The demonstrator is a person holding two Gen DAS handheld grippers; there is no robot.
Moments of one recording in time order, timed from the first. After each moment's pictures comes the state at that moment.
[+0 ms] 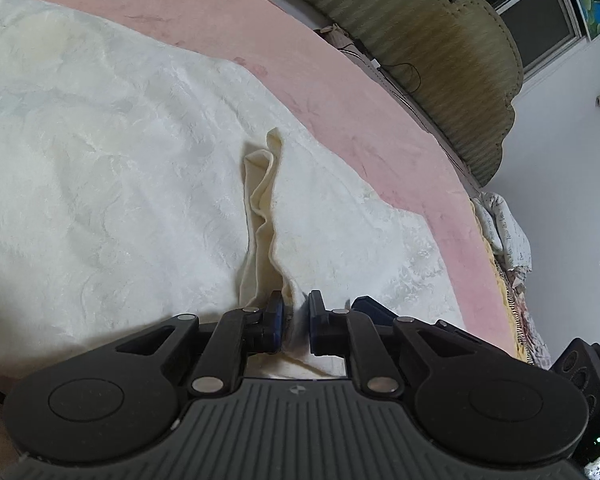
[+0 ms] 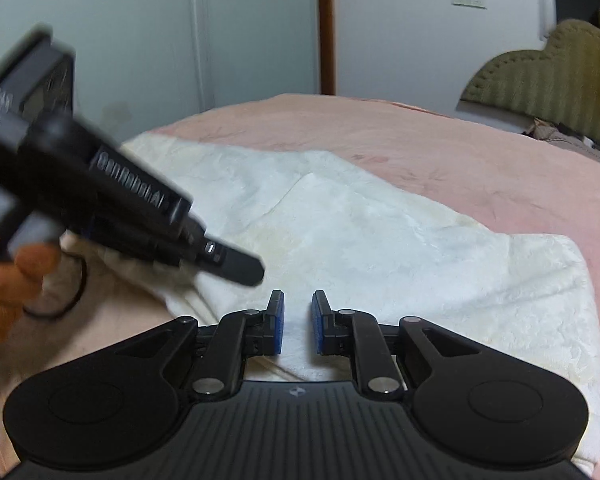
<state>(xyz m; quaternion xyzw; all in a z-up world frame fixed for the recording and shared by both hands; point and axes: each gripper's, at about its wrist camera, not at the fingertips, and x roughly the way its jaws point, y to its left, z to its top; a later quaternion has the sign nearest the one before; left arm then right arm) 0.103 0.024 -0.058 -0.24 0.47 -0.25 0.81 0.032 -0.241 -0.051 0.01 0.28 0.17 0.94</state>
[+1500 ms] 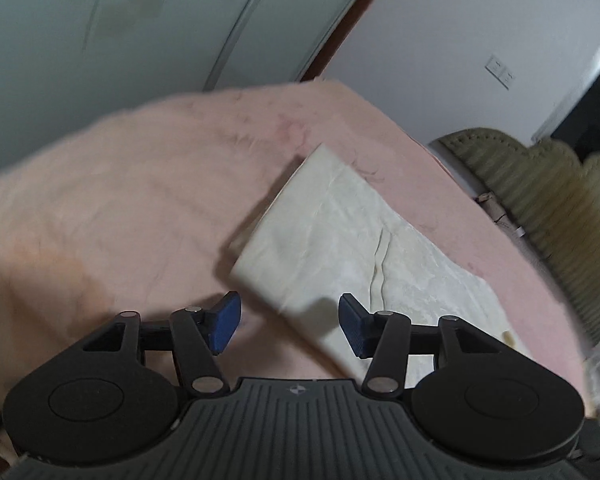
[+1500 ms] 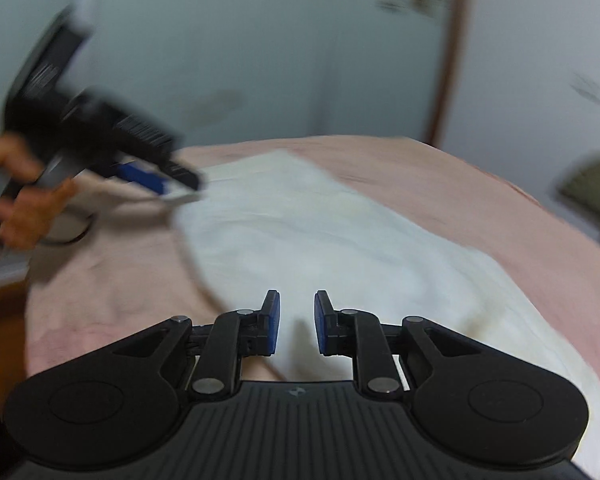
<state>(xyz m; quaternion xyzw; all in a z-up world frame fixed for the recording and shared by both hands) 0.032 0.265 -0.020 -0.31 0.35 0.02 0.88 0.025 -0.064 -0.026 -0.20 0.22 0.33 0.90</state>
